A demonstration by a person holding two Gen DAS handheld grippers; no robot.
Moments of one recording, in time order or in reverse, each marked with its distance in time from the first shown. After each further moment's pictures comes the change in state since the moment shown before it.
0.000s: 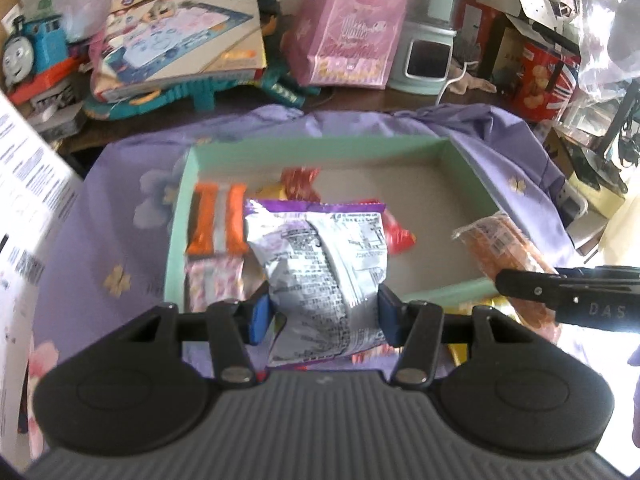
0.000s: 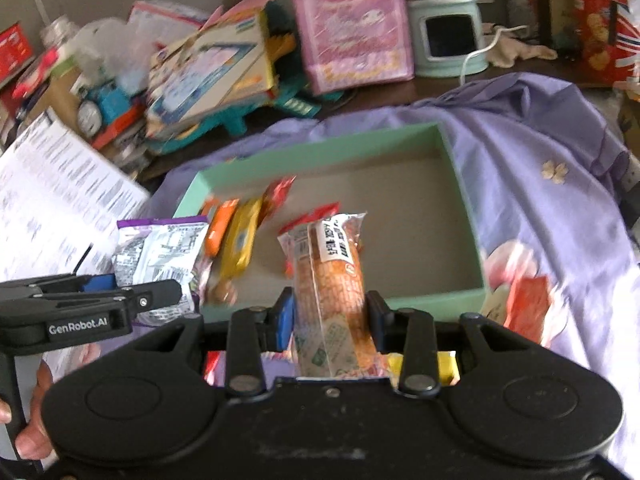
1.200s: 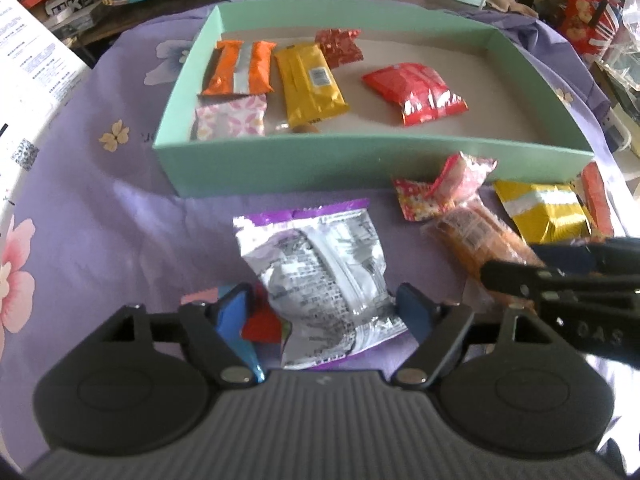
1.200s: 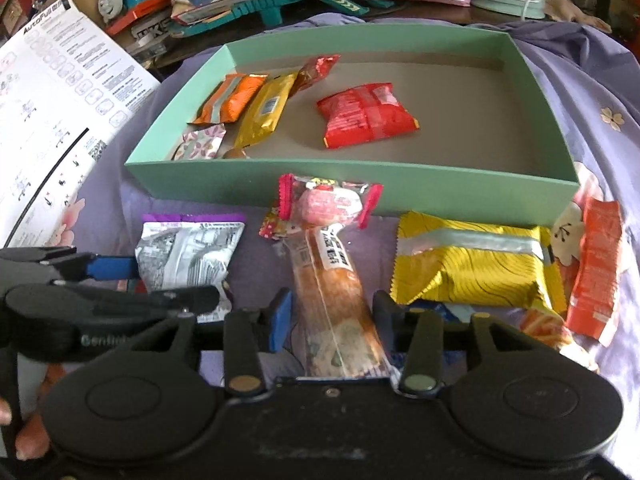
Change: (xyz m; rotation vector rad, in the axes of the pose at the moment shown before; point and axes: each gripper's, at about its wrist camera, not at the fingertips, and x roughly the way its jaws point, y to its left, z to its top) left arm 0.051 0.015 -0.100 -0.061 0.215 0.065; right arm 0.064 0.044 -0.080 -0.188 0.203 -0.002
